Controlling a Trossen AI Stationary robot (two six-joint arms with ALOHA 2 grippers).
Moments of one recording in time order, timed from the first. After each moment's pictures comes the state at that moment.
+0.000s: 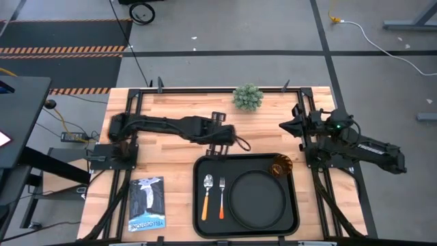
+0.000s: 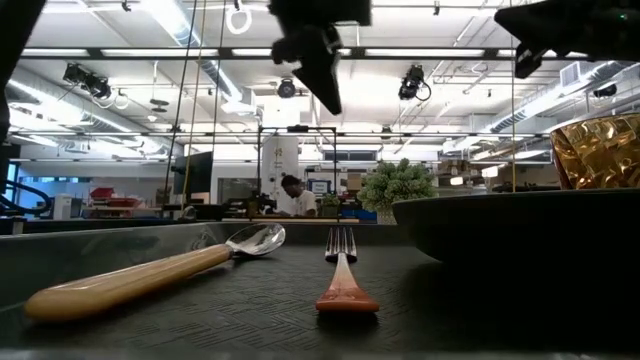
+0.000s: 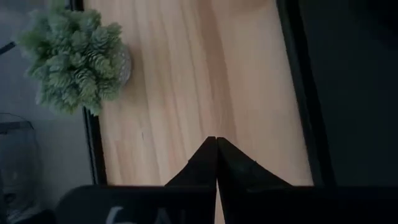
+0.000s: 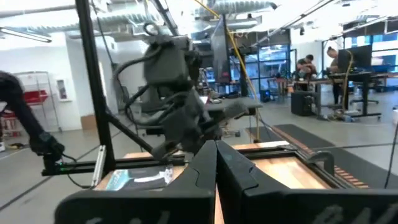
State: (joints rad) left arm -0.04 1.94 1.77 -0.94 -0.42 0.30; right arm -0.39 0.19 0.25 0.16 -0.39 0.15
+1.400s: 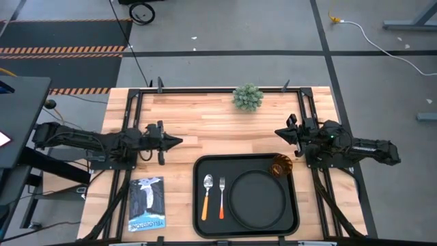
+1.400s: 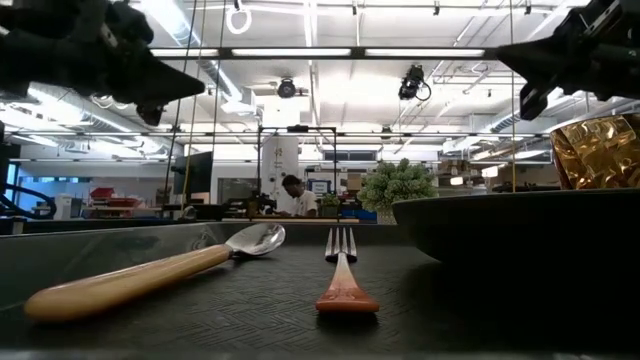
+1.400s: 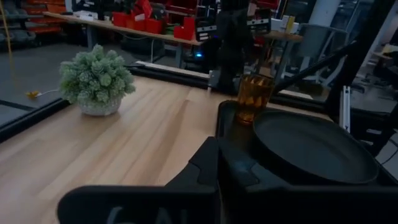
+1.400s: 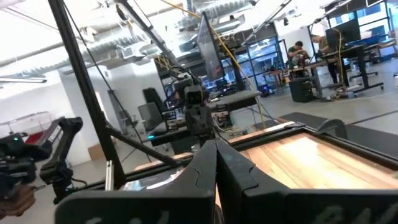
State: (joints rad) left arm -0.04 0.65 0.15 0.43 -0.20 -0.18; right arm -0.20 0.05 0.01 0.29 -0.13 0.31
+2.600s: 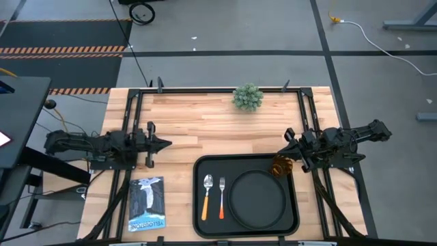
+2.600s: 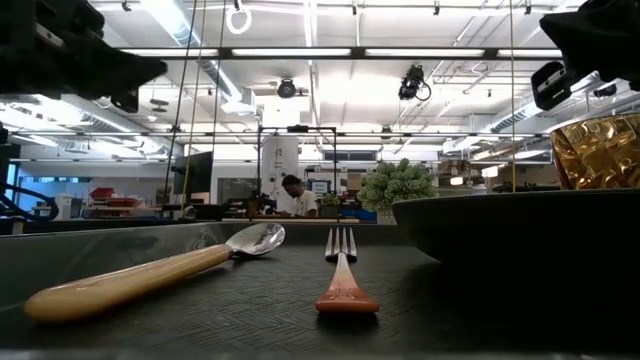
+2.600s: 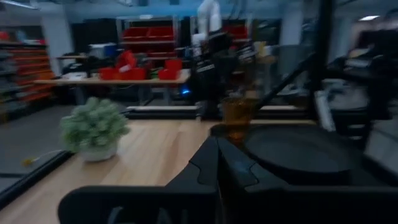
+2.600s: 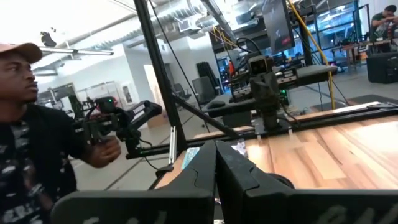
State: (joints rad) left arm -0.09 0.16 0.01 0.25 -0.19 0.03; right arm 0.25 0.05 0.01 0.24 0.03 0.24
